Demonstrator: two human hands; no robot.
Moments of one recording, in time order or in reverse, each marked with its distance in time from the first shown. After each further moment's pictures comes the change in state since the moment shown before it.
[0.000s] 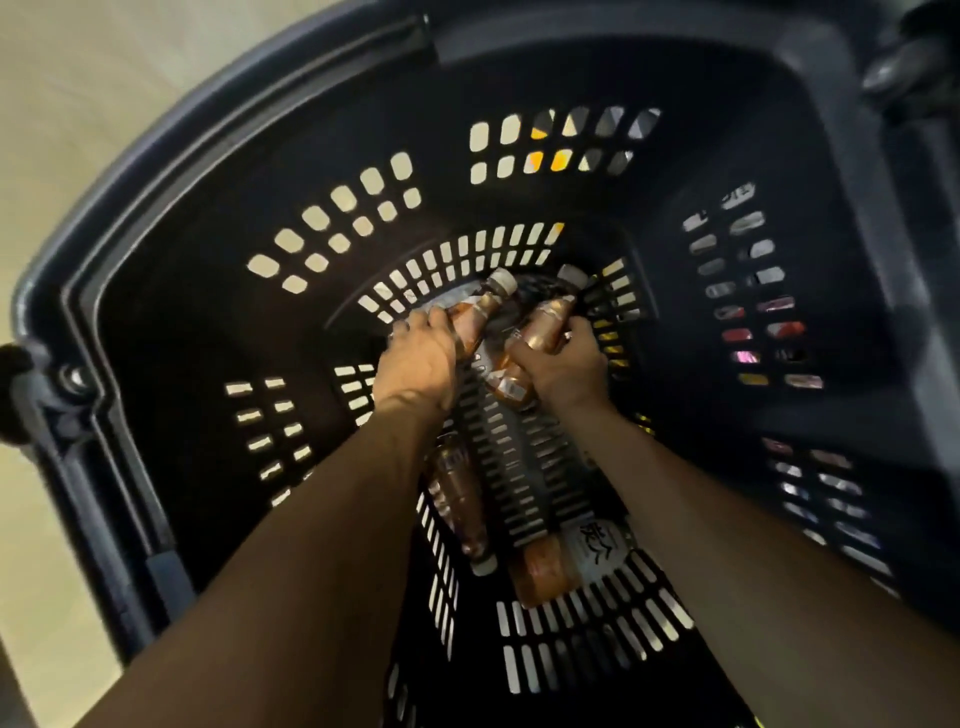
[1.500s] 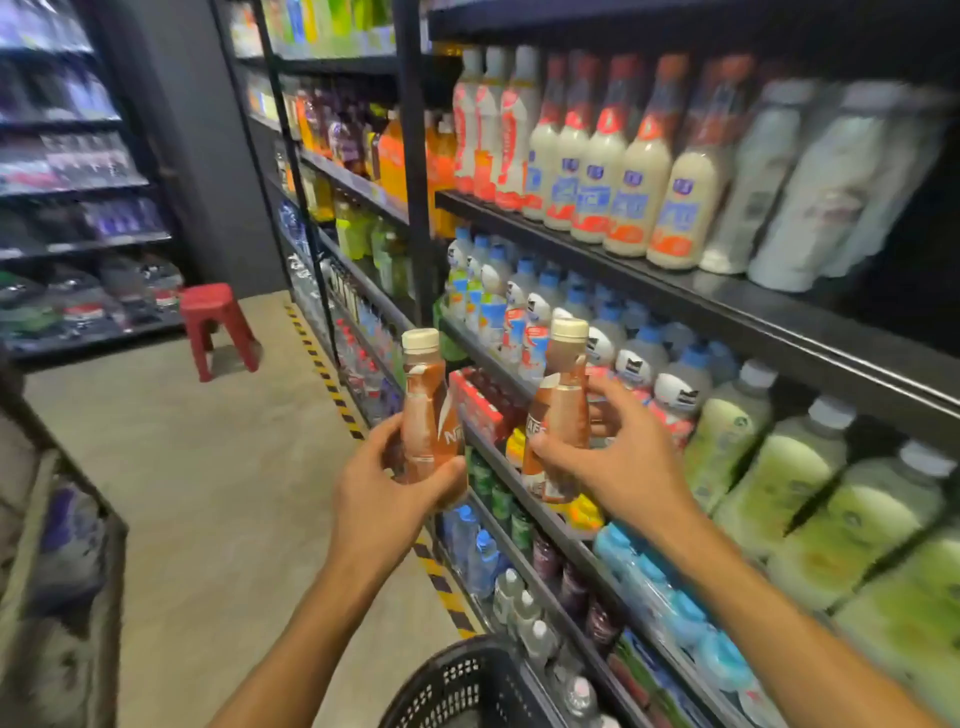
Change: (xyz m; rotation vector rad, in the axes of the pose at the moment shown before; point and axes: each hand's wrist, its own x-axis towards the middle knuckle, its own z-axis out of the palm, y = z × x) left_hand -0.568 0.207 -0.717 -0.942 0.702 0.640; right_hand -0.689 -0.556 -0.456 0.086 0.401 -0.935
